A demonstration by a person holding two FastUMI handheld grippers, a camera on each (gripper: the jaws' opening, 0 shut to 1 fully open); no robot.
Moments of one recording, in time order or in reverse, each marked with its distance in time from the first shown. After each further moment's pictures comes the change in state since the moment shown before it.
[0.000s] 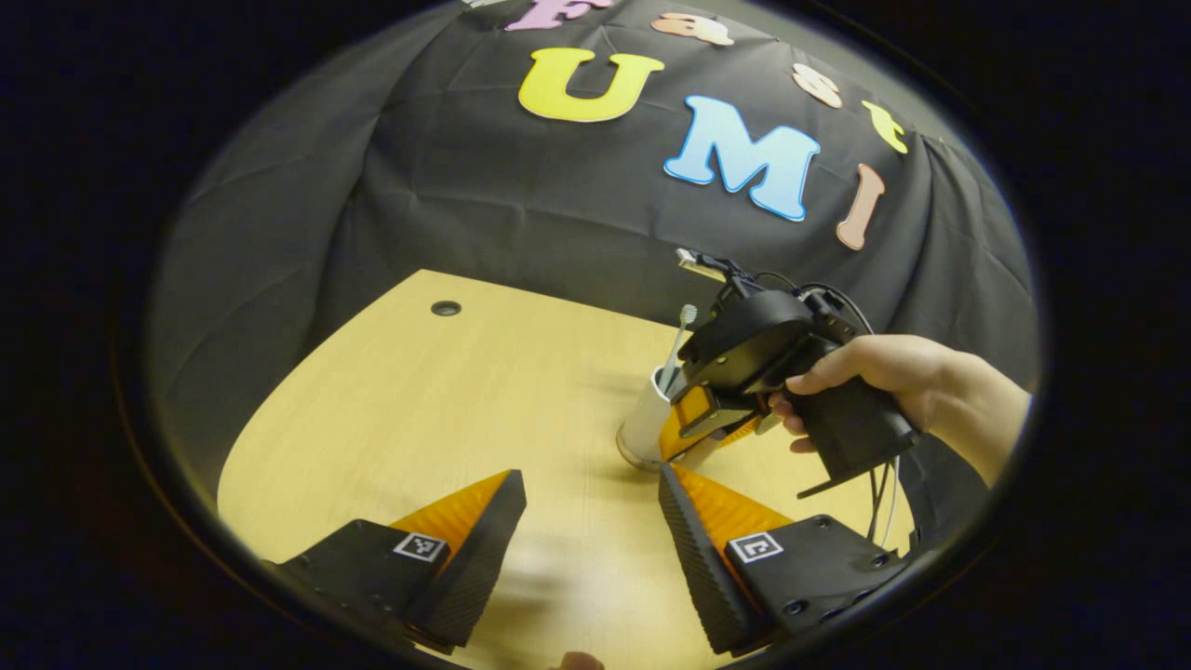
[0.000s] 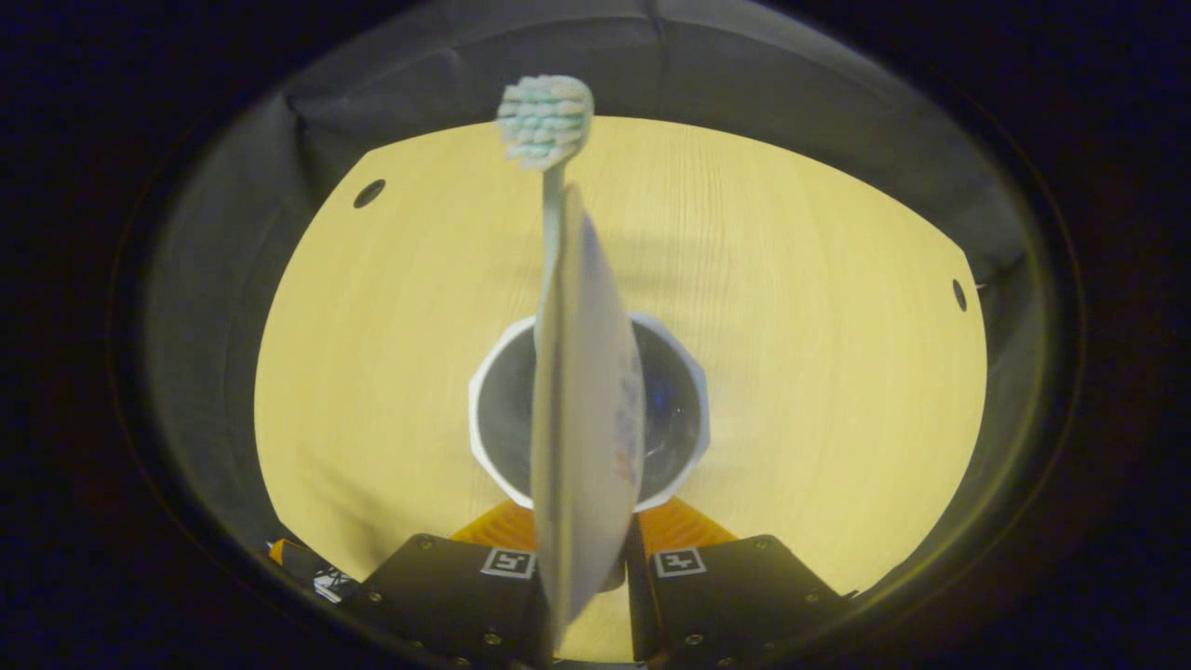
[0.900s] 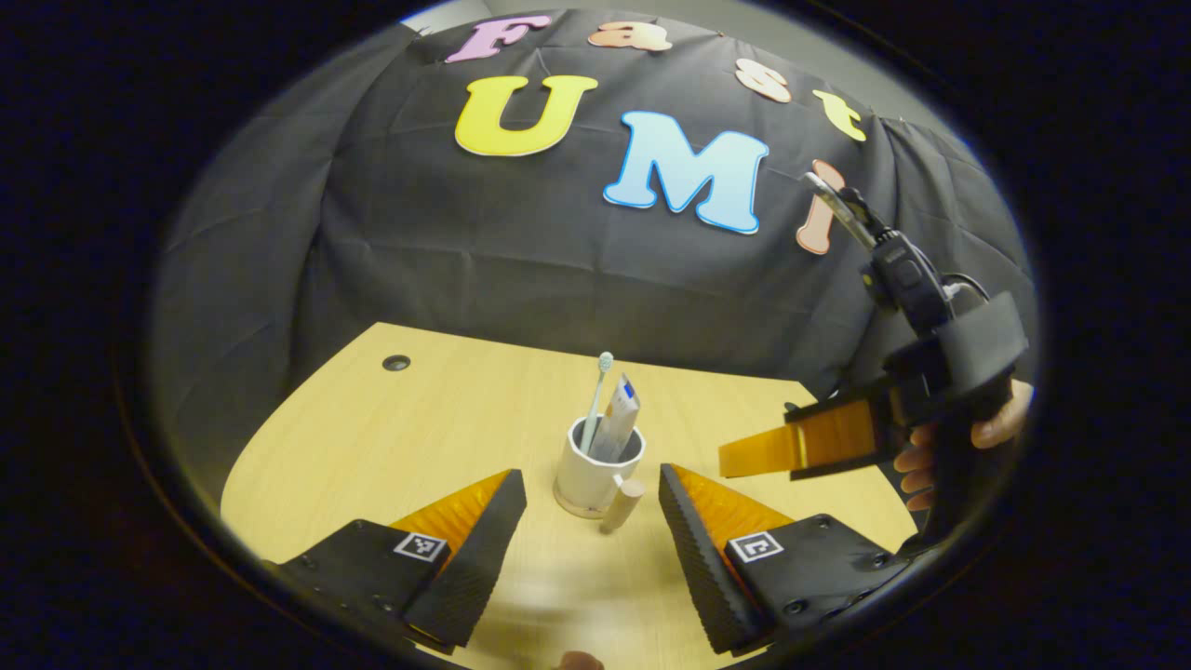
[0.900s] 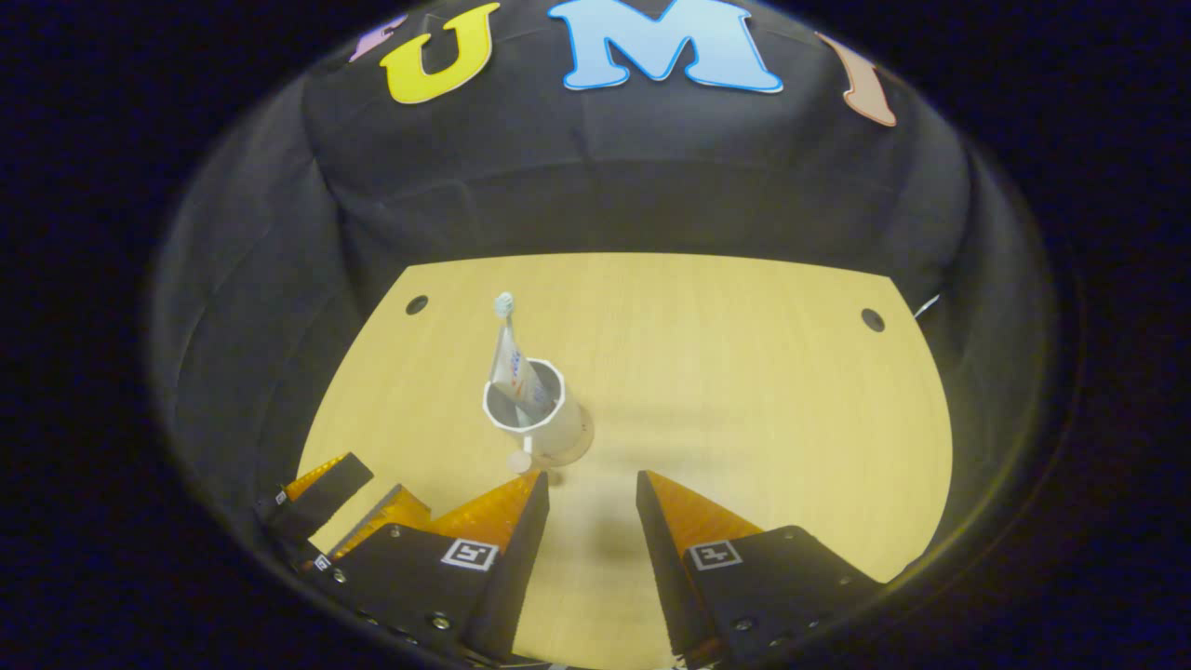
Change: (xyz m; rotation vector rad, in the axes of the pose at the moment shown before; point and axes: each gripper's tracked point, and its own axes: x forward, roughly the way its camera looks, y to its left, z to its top) left arm 0.020 -0.102 0.041 0.112 -0.118 -0.043; right arm -0.150 -0.075 -0.030 0.049 -0.450 0.007
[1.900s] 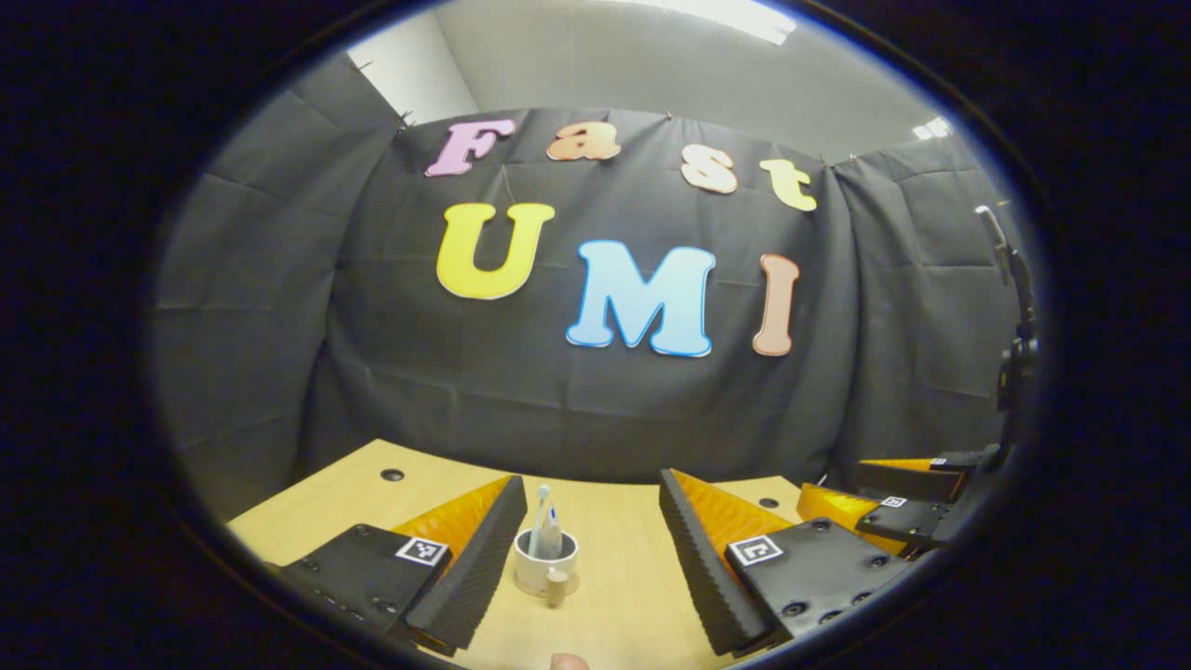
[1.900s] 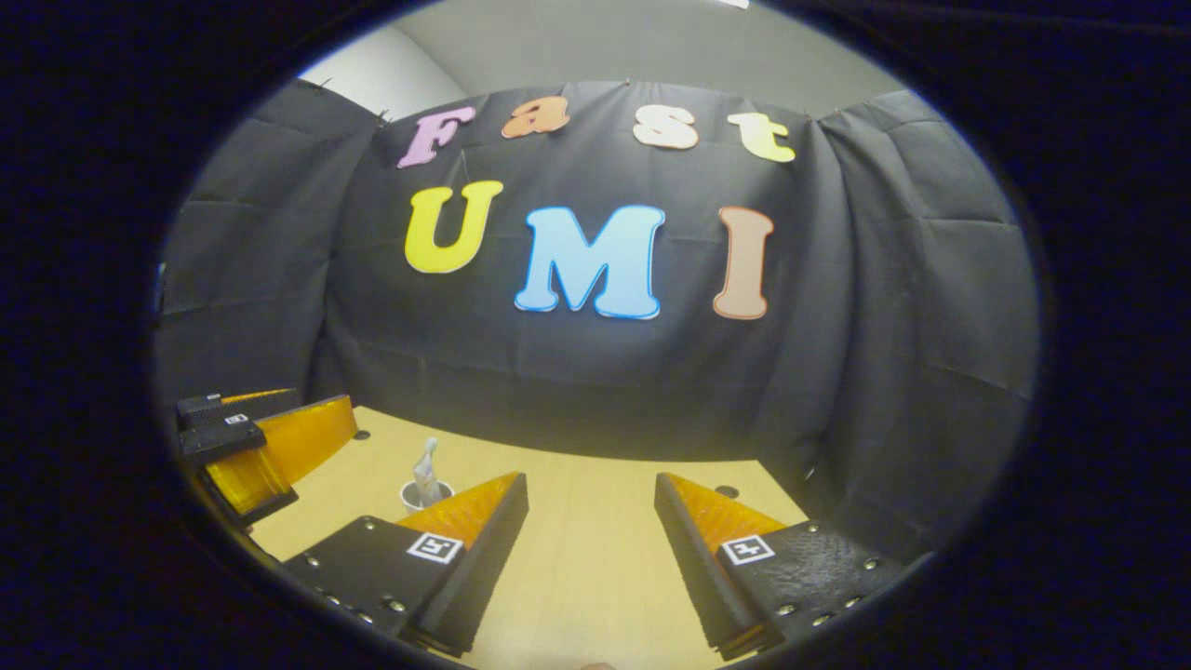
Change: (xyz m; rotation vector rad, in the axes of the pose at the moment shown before) left arm -0.080 -0.102 0.102 0.073 -0.433 0.003; right arm -0.159 -0.095 0.032 -0.143 -0.792 -0.232
